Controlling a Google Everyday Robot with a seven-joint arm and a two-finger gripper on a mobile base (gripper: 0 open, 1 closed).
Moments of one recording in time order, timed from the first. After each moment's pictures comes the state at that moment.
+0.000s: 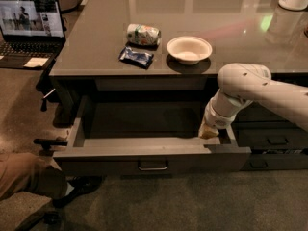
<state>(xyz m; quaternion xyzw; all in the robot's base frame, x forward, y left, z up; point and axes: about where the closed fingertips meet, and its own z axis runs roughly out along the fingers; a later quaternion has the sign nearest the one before) 0.566 -0.192 0.641 -0.63 0.77 0.06 0.10</state>
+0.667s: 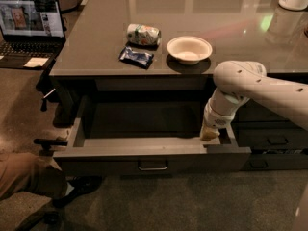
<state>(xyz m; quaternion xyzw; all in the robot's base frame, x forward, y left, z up) 0.557 -0.195 0.639 -0.64 0.76 0.06 0.06</state>
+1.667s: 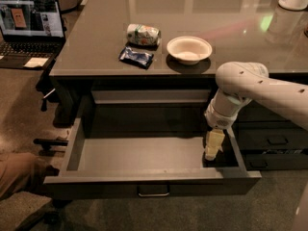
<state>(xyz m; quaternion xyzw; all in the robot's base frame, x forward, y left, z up) 0.558 -0.201 0.635 -0.64 0.76 0.06 0.06</state>
